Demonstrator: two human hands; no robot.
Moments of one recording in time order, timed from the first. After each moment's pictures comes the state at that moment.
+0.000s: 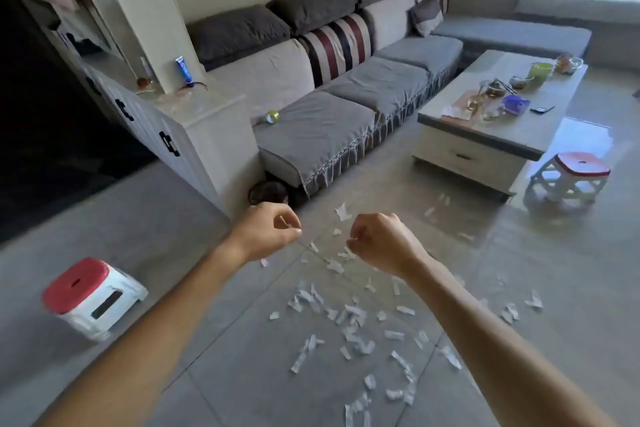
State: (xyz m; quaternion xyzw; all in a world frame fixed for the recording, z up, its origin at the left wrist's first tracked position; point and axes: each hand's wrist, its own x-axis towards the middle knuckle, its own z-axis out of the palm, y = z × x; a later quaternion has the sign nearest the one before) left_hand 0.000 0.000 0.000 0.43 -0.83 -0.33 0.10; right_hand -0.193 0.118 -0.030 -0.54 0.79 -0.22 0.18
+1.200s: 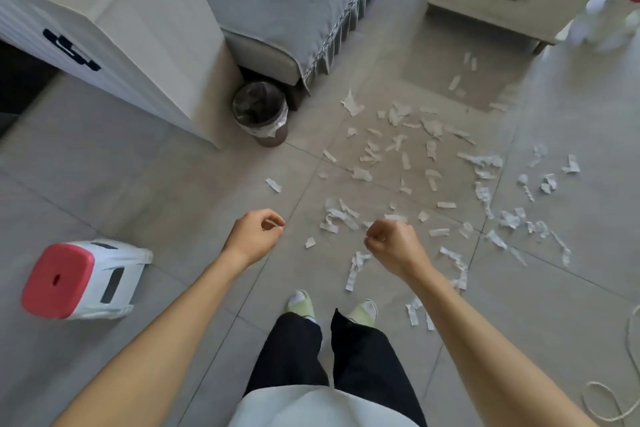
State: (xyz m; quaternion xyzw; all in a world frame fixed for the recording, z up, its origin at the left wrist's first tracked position) left_hand 0.119 -0.310 -0.261 0.49 -0.75 -0.43 -0.08; right_hand -0.066 -0.119 -0.279 -0.27 0.86 -0.21 0.37
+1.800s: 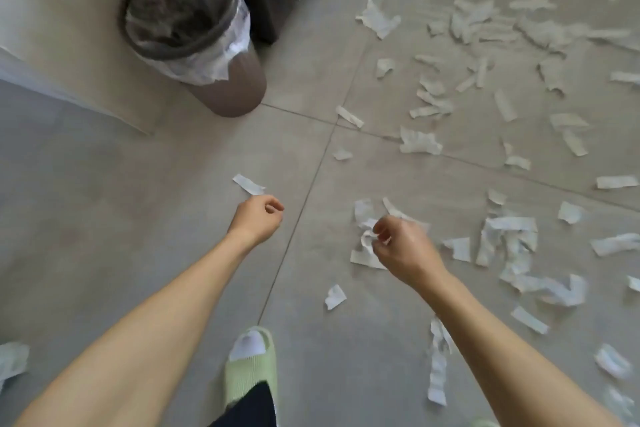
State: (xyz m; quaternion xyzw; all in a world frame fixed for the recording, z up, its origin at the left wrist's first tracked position) left_hand 0.032 -0.513 -0.860 0.50 -0.77 -0.36 -0.15; right_hand -0.102 -0.283 -0.855 -0.26 0.87 -0.21 0.35
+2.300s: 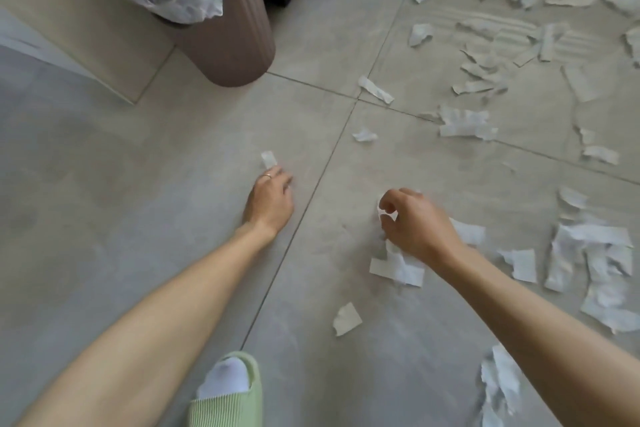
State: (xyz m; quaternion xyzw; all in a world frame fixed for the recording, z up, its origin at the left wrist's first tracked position) left_hand 0.021 -0.537 -1.016 0.41 -0.88 -0.23 0.02; right_hand -0.127 -0.329 -0.987 -0.40 0.86 -0.16 0.26
